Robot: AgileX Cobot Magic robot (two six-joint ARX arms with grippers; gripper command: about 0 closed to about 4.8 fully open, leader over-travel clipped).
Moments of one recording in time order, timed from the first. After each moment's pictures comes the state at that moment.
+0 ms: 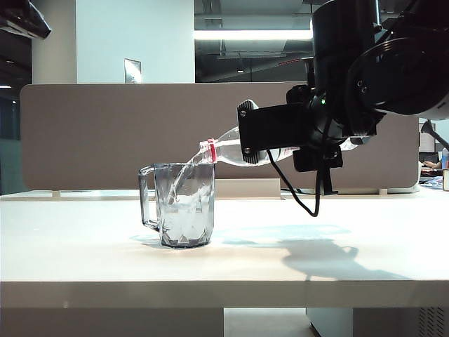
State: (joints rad) left arm -0.50 0.59 0.68 -0.57 0.27 0.14; right arm 0.59 1.80 0.74 1.01 0.58 -1.64
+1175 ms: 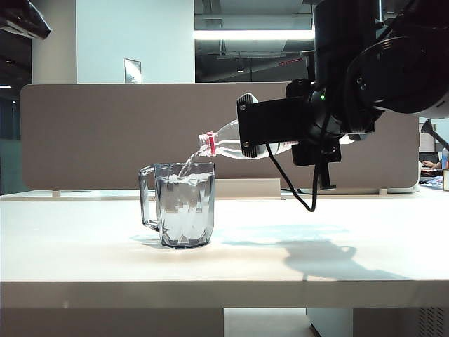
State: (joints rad) left arm -0.50 0.59 0.68 -0.57 0.27 0.14; right arm 0.60 1.80 0.75 1.04 0.58 -1.66
